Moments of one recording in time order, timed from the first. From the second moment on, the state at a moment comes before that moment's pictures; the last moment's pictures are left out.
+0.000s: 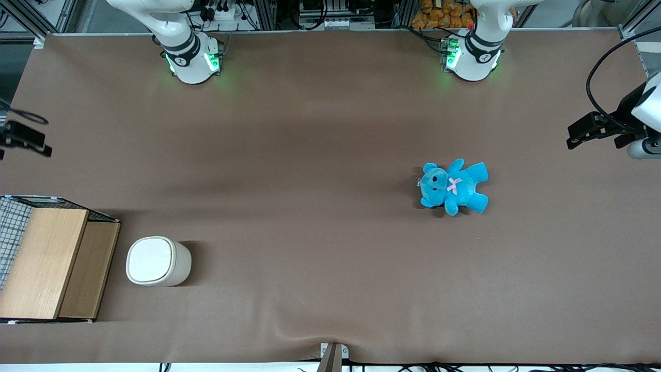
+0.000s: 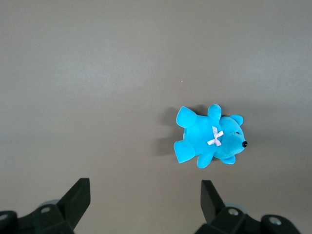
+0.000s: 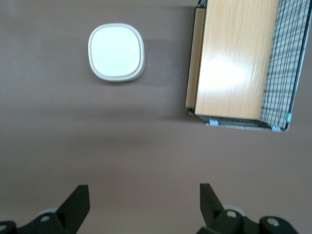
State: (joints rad) arm -0.05 0.08 -0.08 -1.45 0.01 1.50 -0.18
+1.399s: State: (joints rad) arm -0.01 0.00 -0.09 -1.48 0.07 1.46 -0.12
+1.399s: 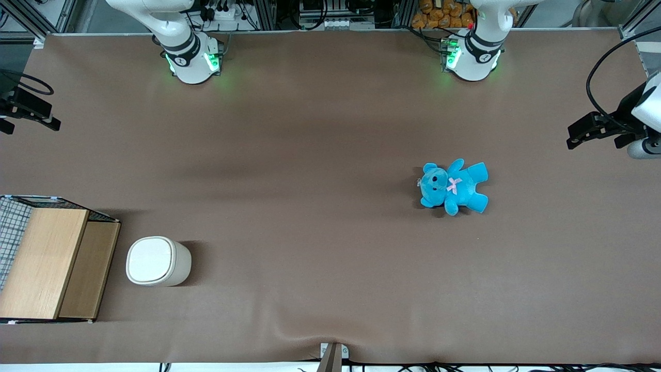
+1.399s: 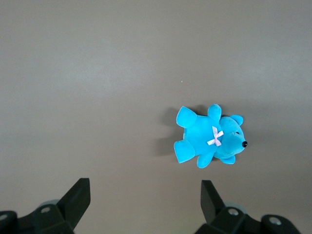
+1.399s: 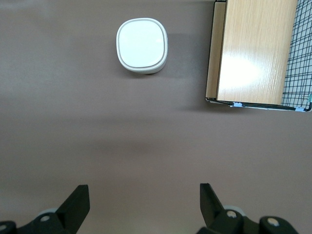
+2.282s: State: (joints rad) arm -0.01 0.00 -0.09 -1.48 0.06 1.46 -0.05
